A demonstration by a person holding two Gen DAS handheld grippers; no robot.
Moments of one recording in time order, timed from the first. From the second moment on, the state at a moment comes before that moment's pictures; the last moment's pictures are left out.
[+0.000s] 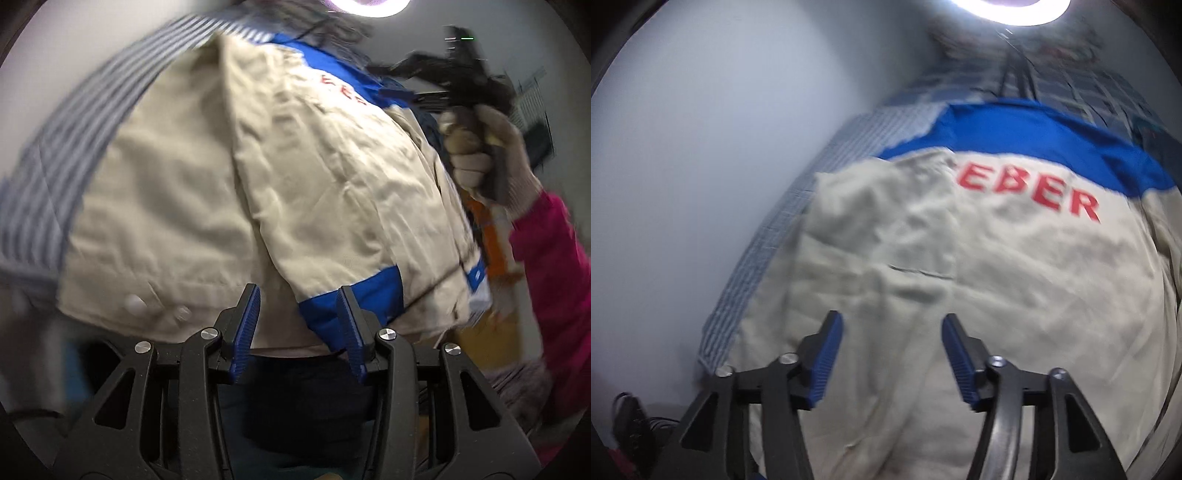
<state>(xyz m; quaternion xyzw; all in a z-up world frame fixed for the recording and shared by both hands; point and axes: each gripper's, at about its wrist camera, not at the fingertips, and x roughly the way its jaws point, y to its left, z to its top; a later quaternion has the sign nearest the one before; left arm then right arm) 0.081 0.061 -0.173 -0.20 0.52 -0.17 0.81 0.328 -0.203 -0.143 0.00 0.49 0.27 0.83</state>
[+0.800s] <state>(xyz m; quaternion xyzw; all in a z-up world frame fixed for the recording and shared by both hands) 0.079 0.079 -0.206 -0.30 0.48 -0.07 0.82 0.450 0.017 -0.176 -0.14 0.50 0.27 0.81</state>
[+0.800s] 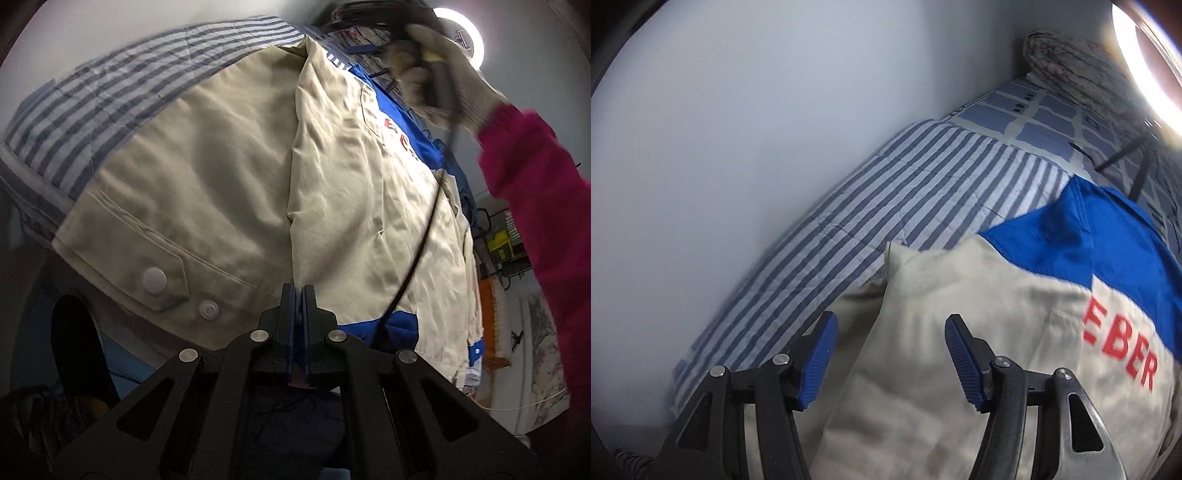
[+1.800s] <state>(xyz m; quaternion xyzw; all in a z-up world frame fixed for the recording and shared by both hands) 0.092 0.149 -0.210 -0.27 0.46 0.09 0.84 0.503 0.083 -0.213 -0.16 0.46 0.30 0.82</state>
